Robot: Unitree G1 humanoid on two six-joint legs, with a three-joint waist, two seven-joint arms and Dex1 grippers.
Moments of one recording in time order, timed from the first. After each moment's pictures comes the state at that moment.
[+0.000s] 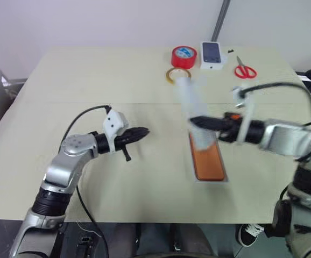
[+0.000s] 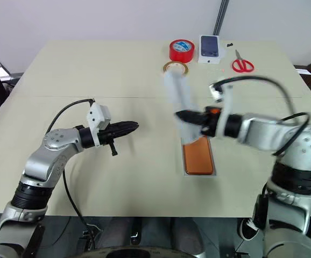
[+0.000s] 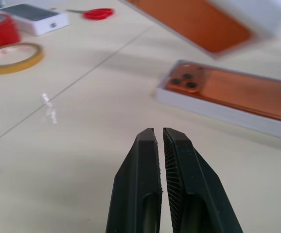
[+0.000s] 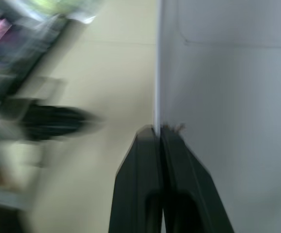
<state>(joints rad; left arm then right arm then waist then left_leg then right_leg) -0.38 0.51 -0.09 -0.15 -0.36 0.38 -0.87 -0.52 -0.56 -0.25 -0.26 1.75 1.32 -0.15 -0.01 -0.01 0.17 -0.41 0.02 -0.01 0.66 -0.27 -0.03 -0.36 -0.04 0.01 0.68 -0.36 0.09</state>
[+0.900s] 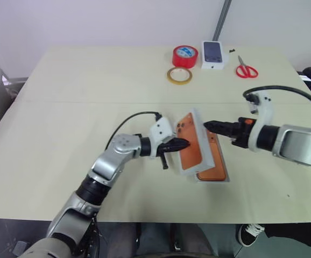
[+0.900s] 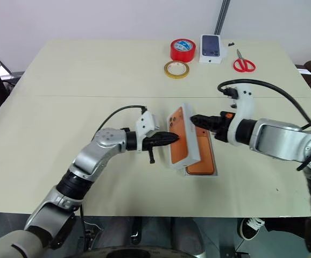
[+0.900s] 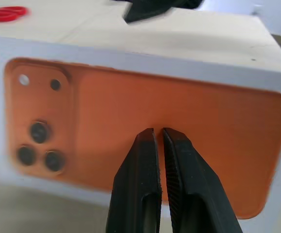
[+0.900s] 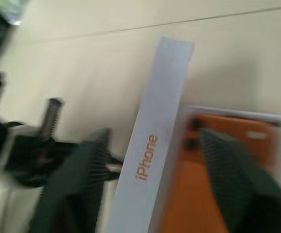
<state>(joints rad) -0.55 0.24 -0.38 0.00 -0.23 0.38 -0.87 -0.41 -1.04 -0.14 -0.29 1.87 1.08 -0.38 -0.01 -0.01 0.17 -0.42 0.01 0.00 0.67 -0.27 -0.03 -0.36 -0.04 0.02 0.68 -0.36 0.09</state>
